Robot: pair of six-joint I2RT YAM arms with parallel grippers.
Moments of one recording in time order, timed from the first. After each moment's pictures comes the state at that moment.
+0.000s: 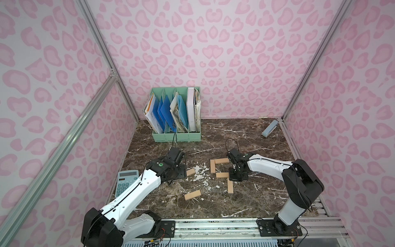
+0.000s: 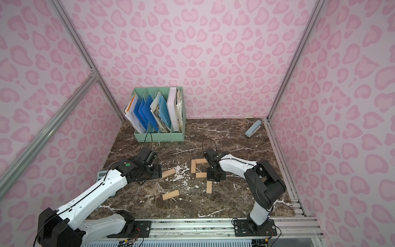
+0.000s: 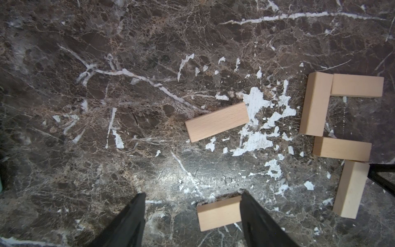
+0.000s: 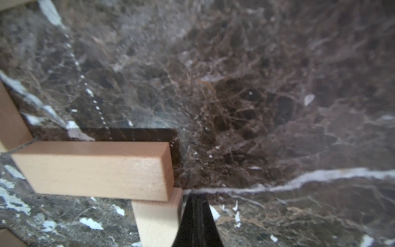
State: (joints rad) left arm -0.52 1.15 0.91 -0.93 -0.14 -0.68; right arm 0.68 1.71 1.00 -0.72 -0.06 0.67
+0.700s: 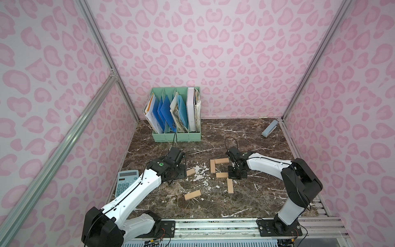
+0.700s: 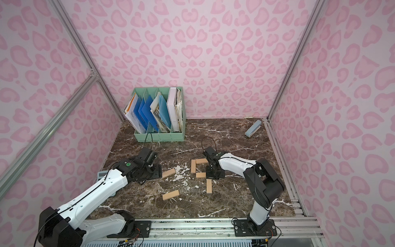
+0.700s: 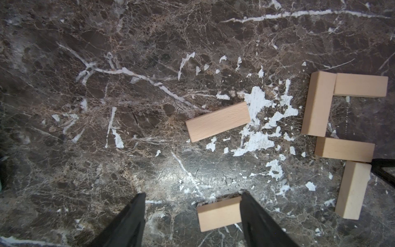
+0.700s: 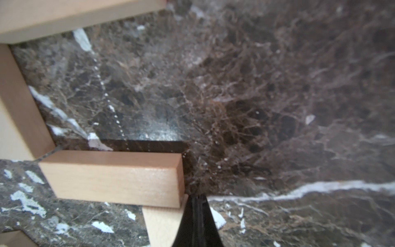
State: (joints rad) left arm -0.52 1.16 0.91 -0.93 -0.14 -0.68; right arm 0.67 1.72 1.03 -0.72 -0.06 0.65
